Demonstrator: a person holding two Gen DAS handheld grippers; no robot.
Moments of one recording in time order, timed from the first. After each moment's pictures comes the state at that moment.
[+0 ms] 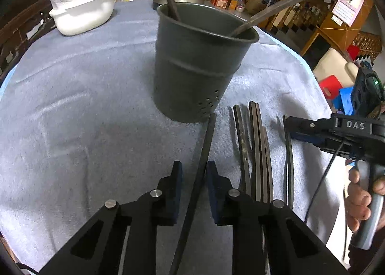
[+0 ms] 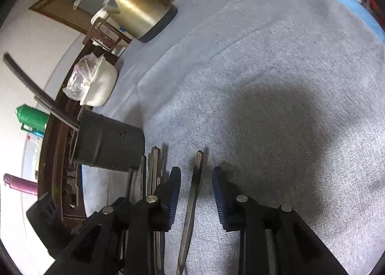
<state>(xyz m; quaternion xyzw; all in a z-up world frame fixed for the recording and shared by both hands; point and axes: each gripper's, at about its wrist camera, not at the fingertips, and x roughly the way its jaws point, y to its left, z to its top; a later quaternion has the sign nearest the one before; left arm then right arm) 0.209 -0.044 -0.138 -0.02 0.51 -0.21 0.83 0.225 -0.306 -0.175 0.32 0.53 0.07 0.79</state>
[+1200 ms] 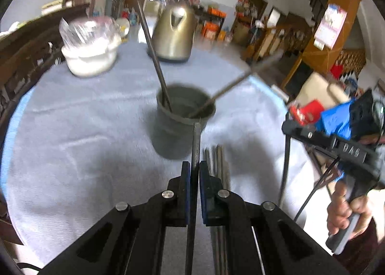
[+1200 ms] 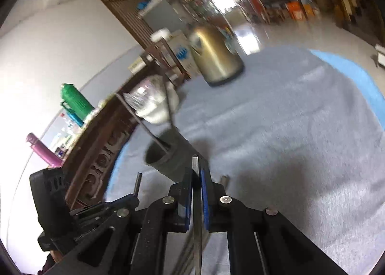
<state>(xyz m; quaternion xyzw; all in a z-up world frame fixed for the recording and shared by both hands) 0.187 -0.013 -0.047 -0.06 0.41 -0.23 0.88 0.173 -0.280 -0.057 0.24 0.34 0.17 0.89</state>
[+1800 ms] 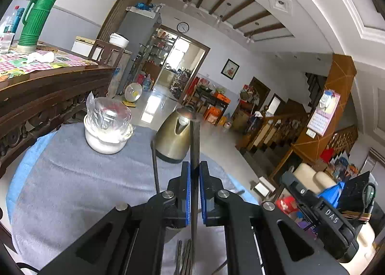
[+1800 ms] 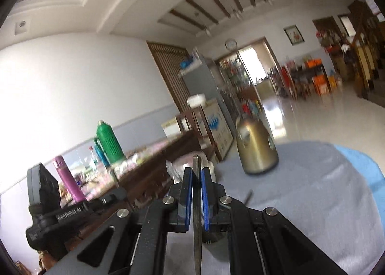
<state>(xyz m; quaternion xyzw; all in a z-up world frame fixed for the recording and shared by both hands) 0.186 0.028 0.061 -0.21 0.20 -0.19 0.94 0.154 -0.251 0.061 0.21 0.12 0.19 0.95</state>
